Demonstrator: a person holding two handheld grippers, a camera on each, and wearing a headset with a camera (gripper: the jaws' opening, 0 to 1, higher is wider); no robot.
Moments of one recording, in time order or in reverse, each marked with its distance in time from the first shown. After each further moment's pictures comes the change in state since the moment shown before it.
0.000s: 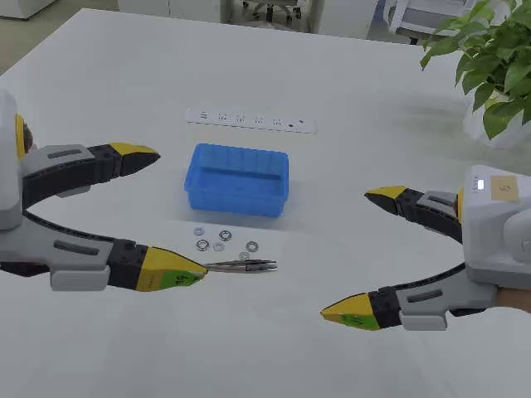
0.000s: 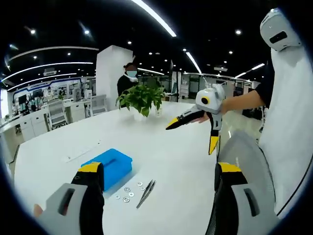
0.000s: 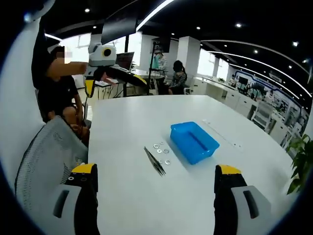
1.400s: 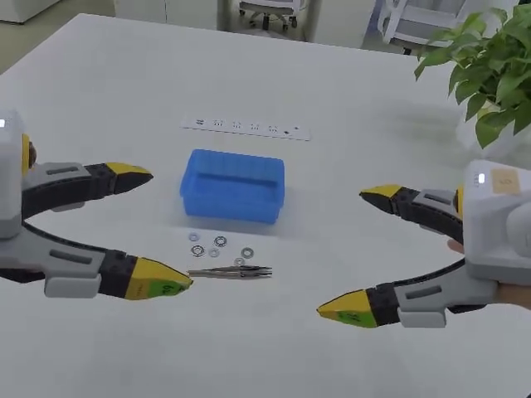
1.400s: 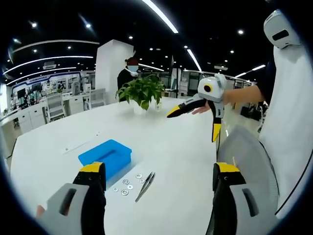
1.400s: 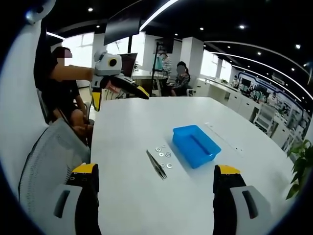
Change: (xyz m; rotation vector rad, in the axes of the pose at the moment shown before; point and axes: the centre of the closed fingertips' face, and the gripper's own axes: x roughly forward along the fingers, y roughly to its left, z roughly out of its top) left arm 0.006 0.010 -0.019 0.020 0.030 -0.007; right arm 0.001 0.002 0.010 0.008 -0.017 0.018
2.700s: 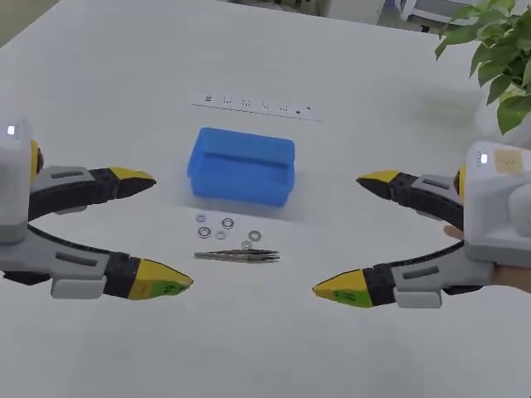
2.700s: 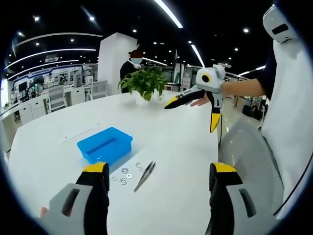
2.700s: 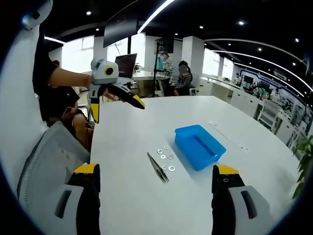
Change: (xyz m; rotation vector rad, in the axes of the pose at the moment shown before) left arm 0.005 0.004 -0.027 -0.039 0.056 0.012; right arm 0.019 -0.007 -0.002 0.033 -0.009 0.038
